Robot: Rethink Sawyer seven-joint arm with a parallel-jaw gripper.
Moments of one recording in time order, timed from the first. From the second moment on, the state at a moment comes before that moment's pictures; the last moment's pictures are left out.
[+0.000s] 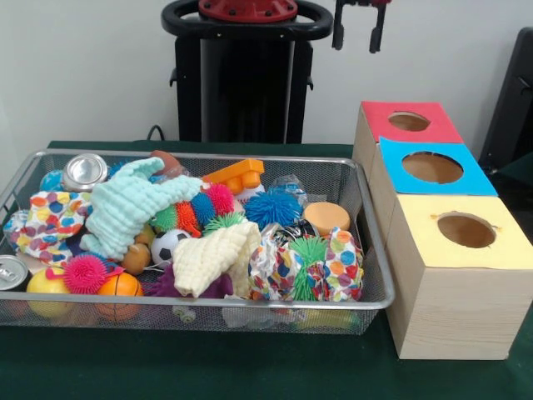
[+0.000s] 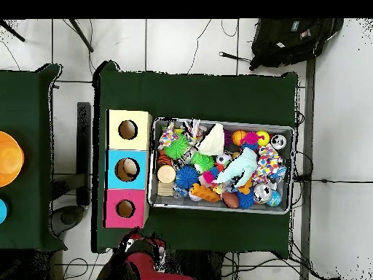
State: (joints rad) arm -0.06 -1.18 -0.02 2.42 0.04 0.20 1.88
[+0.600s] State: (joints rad) arm -0.14 -1.13 0.11 2.46 -0.03 0.15 1.88
